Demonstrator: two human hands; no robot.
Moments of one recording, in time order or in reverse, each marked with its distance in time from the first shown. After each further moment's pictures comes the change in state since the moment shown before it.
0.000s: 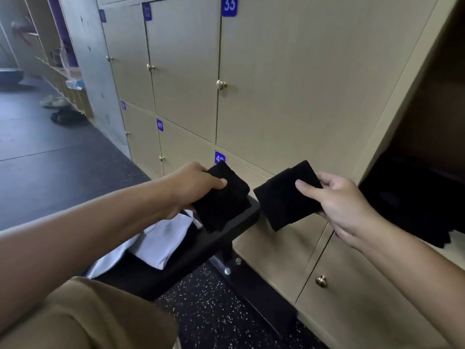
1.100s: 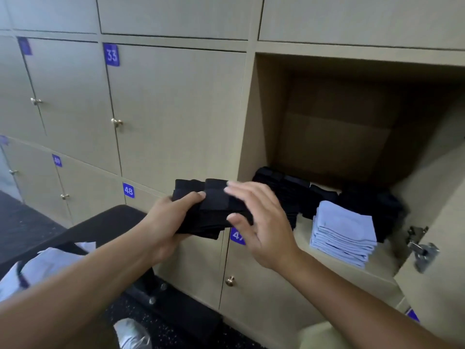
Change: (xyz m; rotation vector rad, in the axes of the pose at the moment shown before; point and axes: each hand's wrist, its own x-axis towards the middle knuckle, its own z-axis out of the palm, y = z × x) left_hand -0.059 0.081 0.135 -0.602 -0.173 0.092; right_hand -0.091 -0.030 -0.091 -0.837 0.221 -0.935
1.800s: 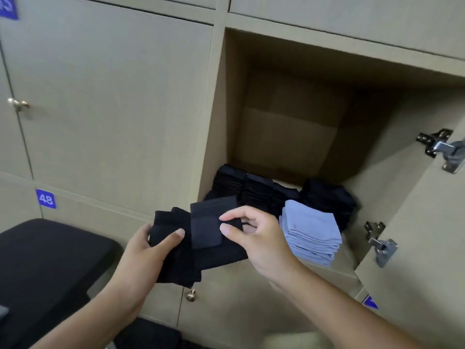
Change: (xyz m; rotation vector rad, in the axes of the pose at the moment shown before) left_hand 0.050 -0.068 0.008 0.002 -0.081 0.051; right_hand -0.009 0.021 -0.006 0.399 0.003 0.866
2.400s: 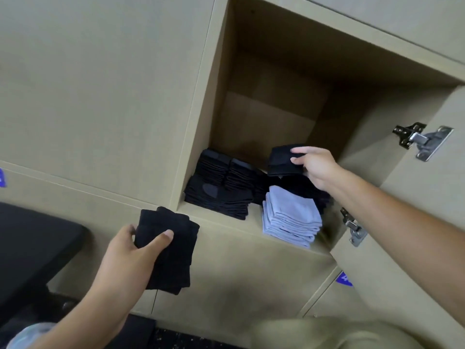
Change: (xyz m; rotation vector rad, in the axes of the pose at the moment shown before) left_hand -0.008 -0.030 -0.009 0.092 0.003 -0.053; right_hand 0.132 0.025 -0.158 -0.087 0.457 0.298
